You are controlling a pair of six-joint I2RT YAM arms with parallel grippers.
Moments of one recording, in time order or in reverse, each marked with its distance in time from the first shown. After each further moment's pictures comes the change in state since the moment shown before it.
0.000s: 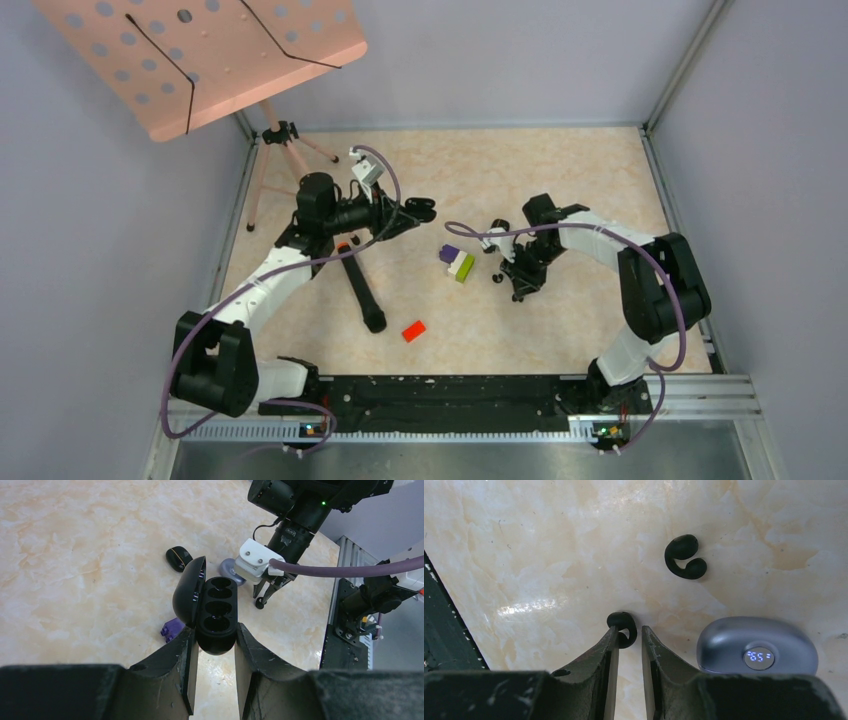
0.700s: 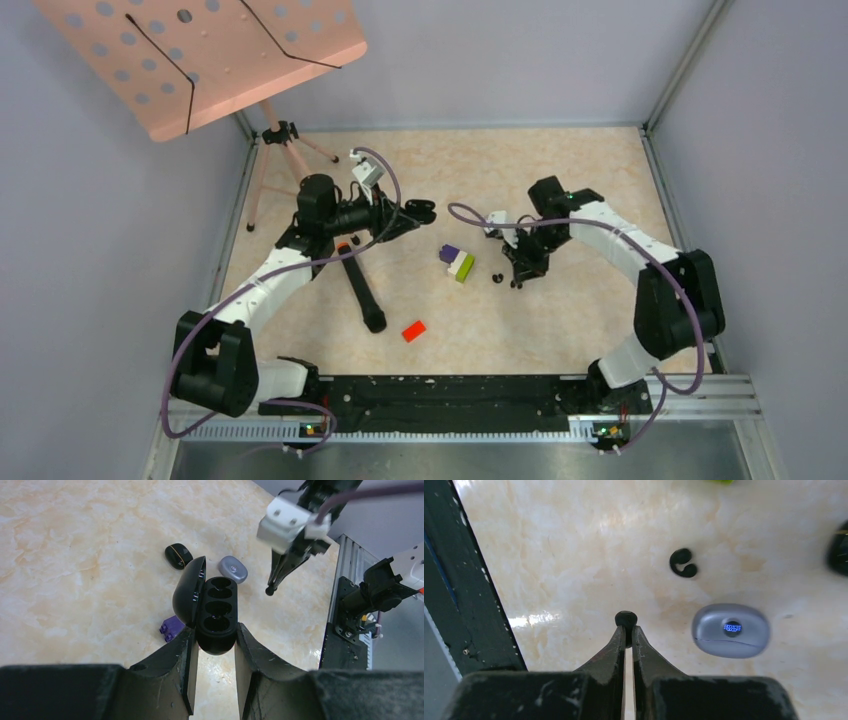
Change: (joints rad) left arm 0.001 0.000 -0.015 0.002 0.001 0.000; right arm 0.000 -0.071 0.079 -0.137 -0.045 0.006
